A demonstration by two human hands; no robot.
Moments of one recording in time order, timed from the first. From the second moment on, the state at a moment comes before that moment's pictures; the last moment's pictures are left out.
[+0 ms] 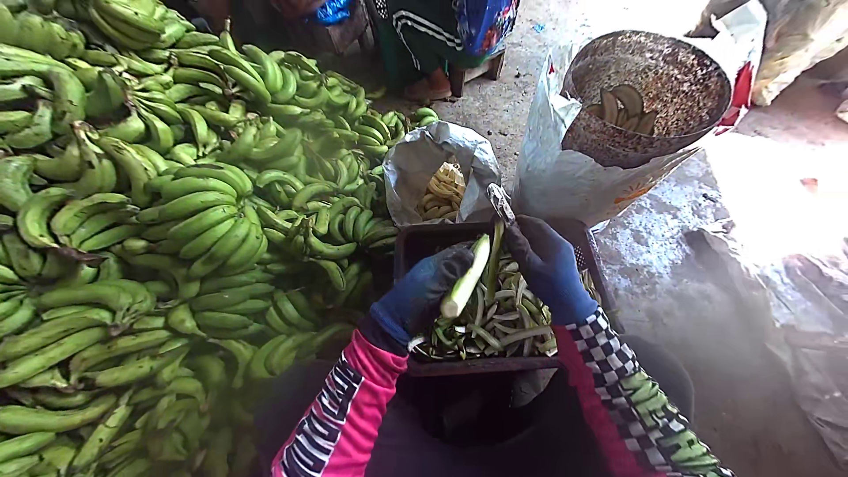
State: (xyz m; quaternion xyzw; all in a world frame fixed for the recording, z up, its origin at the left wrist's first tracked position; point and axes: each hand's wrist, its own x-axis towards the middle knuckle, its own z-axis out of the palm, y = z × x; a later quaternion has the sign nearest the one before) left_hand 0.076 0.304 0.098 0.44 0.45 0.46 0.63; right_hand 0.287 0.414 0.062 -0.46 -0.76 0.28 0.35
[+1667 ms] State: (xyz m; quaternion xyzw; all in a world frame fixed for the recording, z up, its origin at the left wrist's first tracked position) left_hand 0.069 0.318 0.084 0.12 0.36 0.73 0.57; right_hand 0.277 0.382 0.056 -0.36 -0.81 0.25 0.39
